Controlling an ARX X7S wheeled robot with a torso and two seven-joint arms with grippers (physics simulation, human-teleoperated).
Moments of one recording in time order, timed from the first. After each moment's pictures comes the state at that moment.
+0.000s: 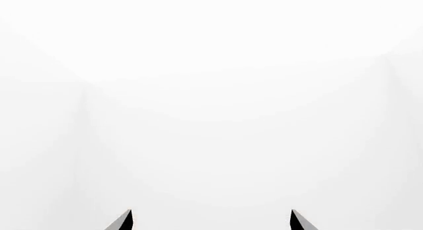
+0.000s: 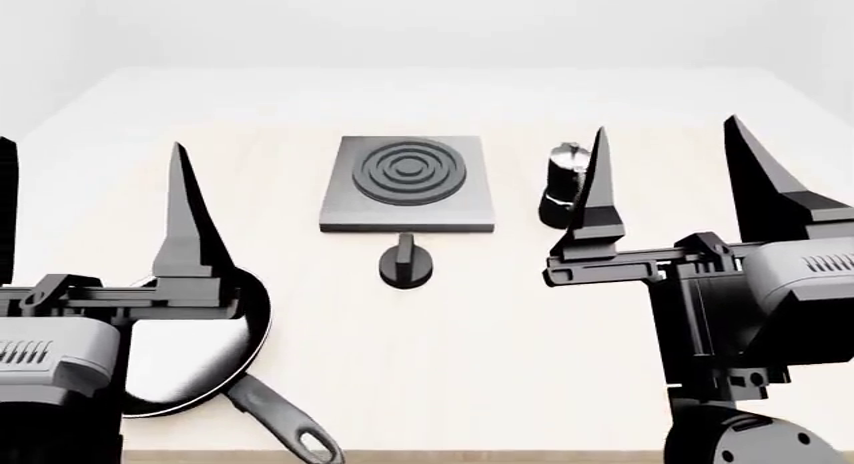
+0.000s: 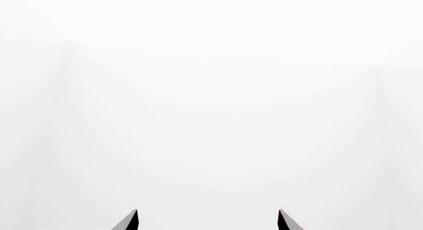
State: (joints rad) left arm -0.15 -0.35 -0.05 0.92 -0.25 -0.38 -0.23; right arm 0.30 0.25 -0.07 -0.82 0.17 0.50 0.16
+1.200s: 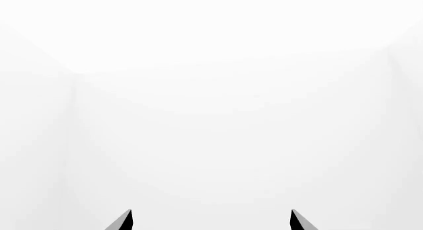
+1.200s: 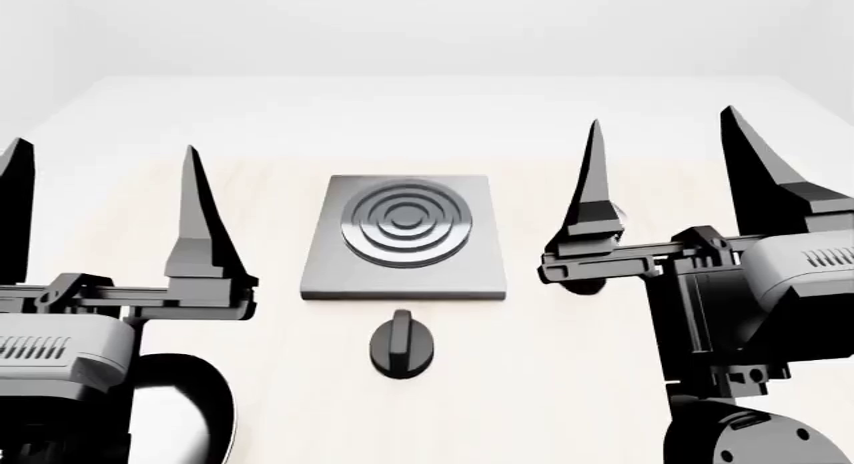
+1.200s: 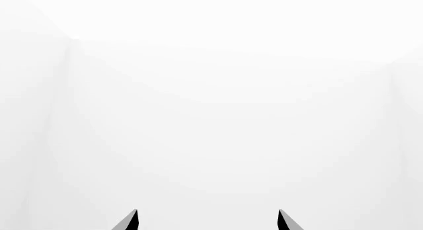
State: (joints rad) left arm -0.15 -0.38 -0.01 0.91 -0.27 -0.38 -0.26; right arm 0.33 0.28 -0.10 -0.84 0.20 0.52 0.20
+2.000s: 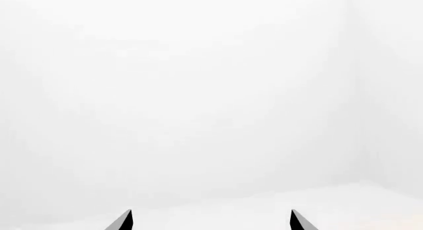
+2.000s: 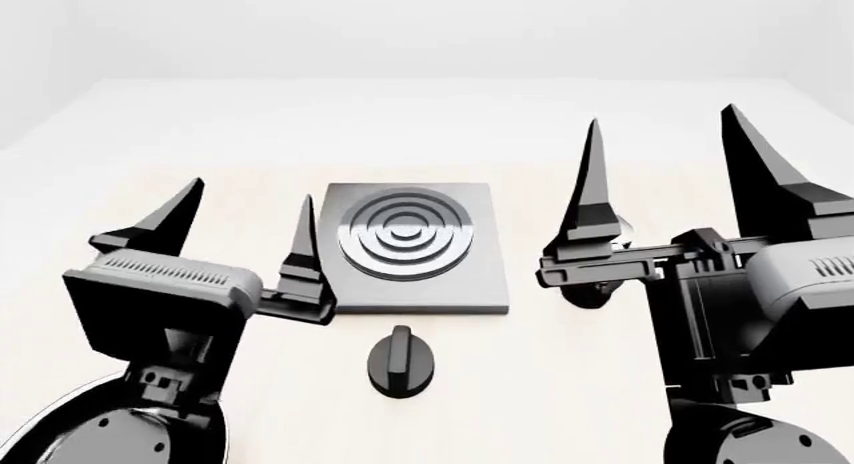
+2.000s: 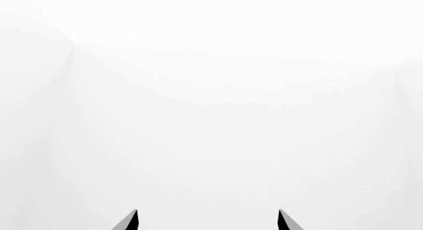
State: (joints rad) left arm -0.25 -0.36 0.12 0.67 -0.36 -0.47 -0.18; right arm 0.32 0.30 -0.11 -0.85 0.21 0.50 0.21
